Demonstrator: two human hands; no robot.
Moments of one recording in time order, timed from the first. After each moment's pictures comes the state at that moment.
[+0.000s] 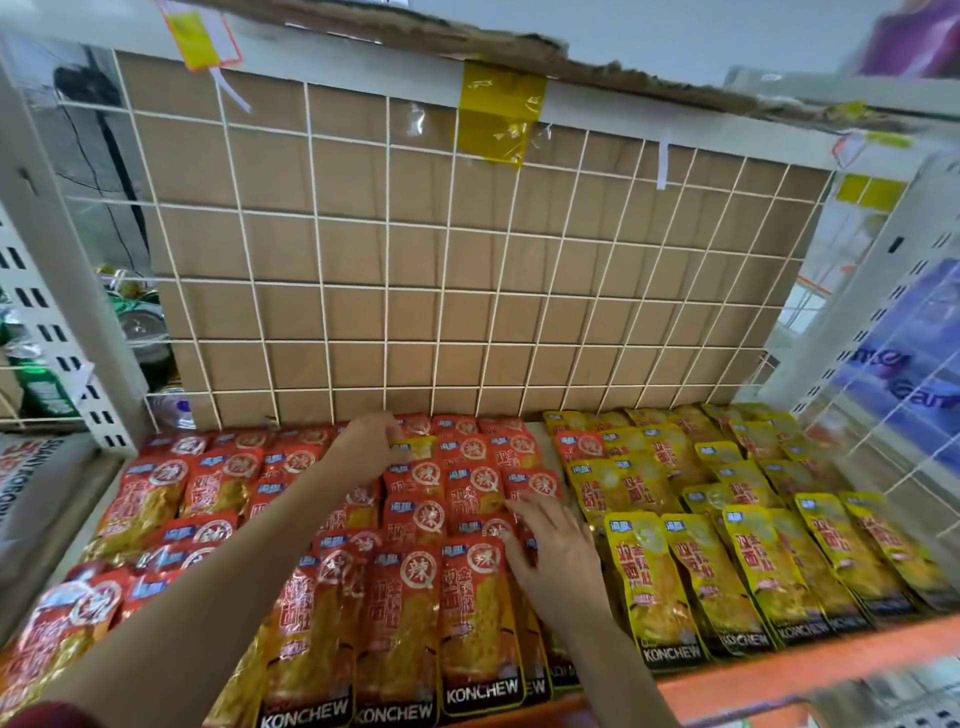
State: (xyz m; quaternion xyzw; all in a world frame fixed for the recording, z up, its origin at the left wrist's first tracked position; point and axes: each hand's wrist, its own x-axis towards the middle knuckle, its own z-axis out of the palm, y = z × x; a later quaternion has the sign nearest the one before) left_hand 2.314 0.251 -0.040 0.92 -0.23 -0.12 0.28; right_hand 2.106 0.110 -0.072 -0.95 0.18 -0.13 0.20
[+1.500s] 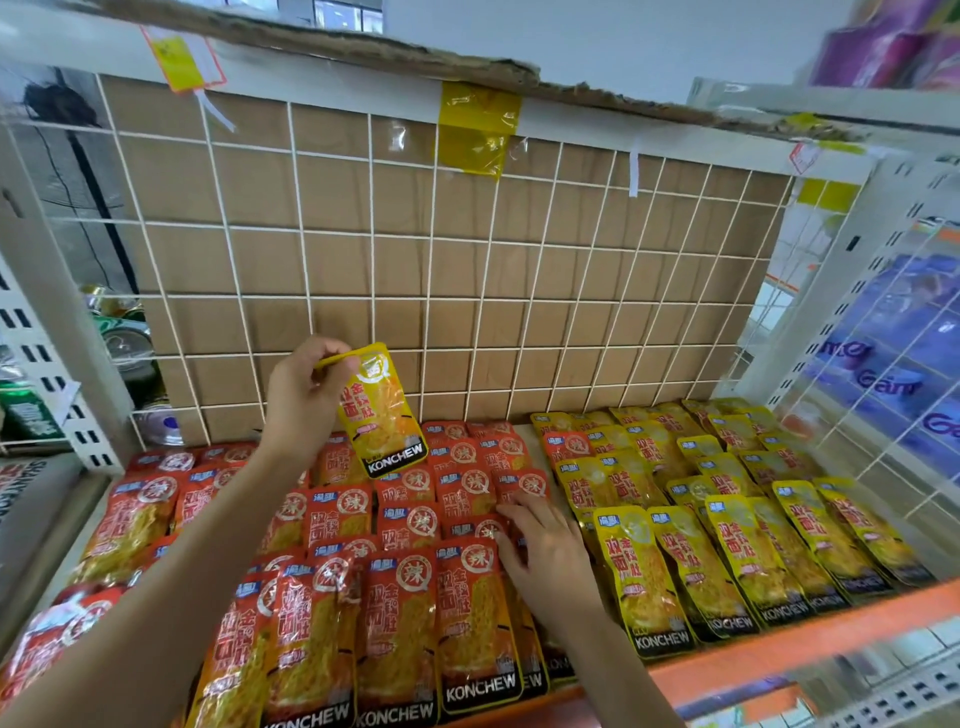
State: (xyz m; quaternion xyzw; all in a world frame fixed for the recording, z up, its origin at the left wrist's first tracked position) left_hand 2.303 0.282 0.025 0.74 -0.27 0.14 0.60; right_hand 2.106 0.113 -0.071 -0.95 0.18 -0.19 0.15
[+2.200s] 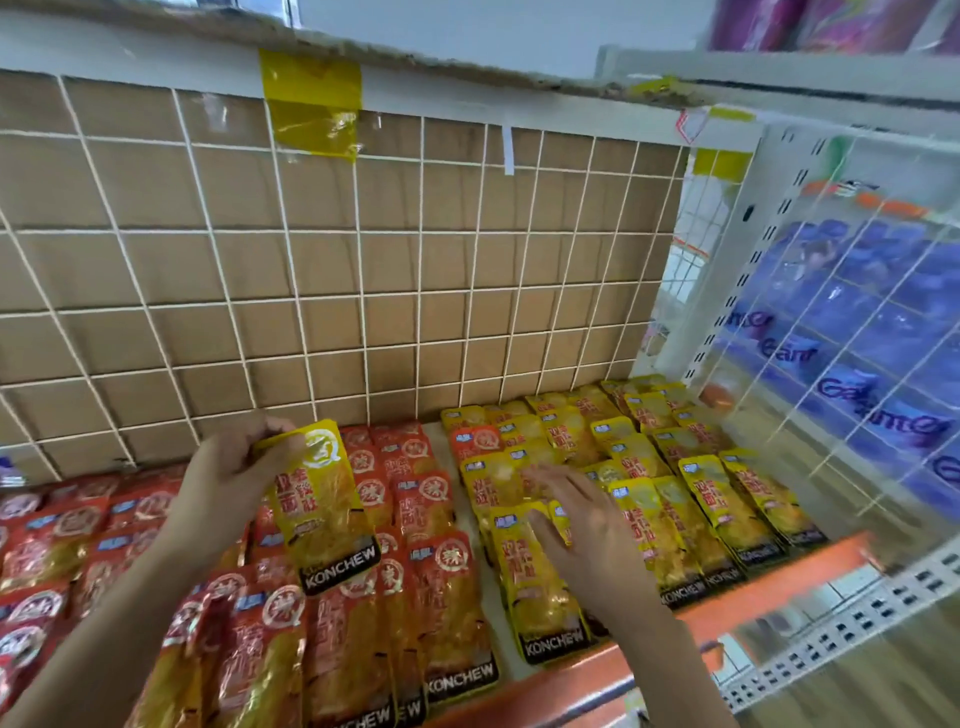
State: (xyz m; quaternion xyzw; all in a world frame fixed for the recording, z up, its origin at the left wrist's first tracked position) left_hand 2.243 0.252 0.008 0.75 -0.33 -0.01 0.57; right_hand 2.033 0.019 -0.023 -0.93 0.16 -0.26 0.20
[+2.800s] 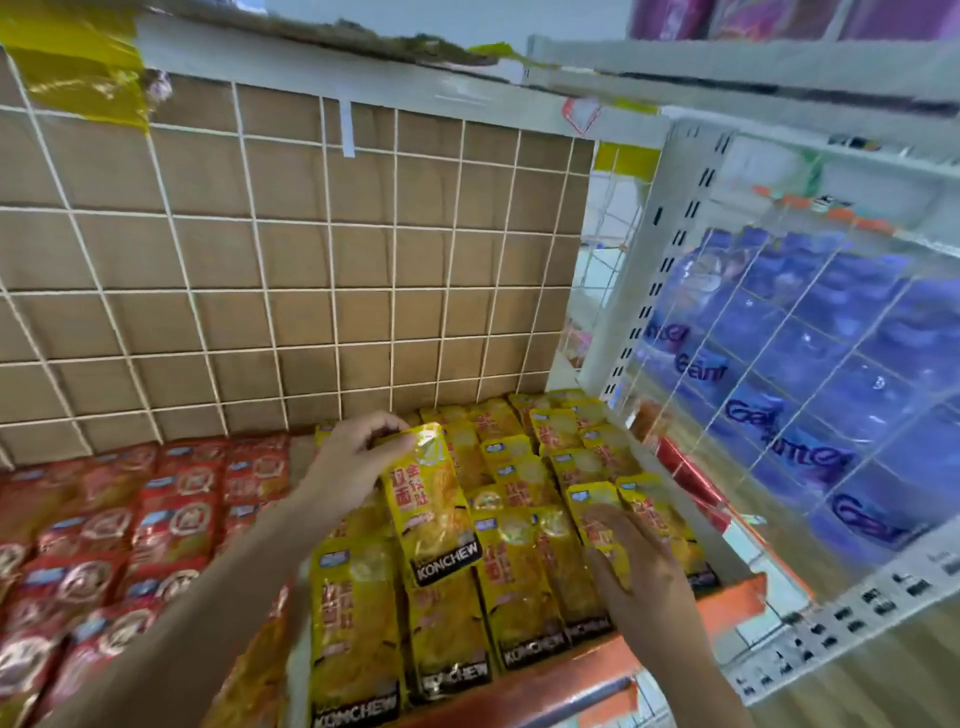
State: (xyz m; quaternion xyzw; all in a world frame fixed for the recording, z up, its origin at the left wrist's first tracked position) left_hand 2.164 0.027 -0.005 0.74 -0.31 -0.15 0.58; right_hand 1.926 -0.141 -0.045 -0.90 0.26 -0.25 0.23
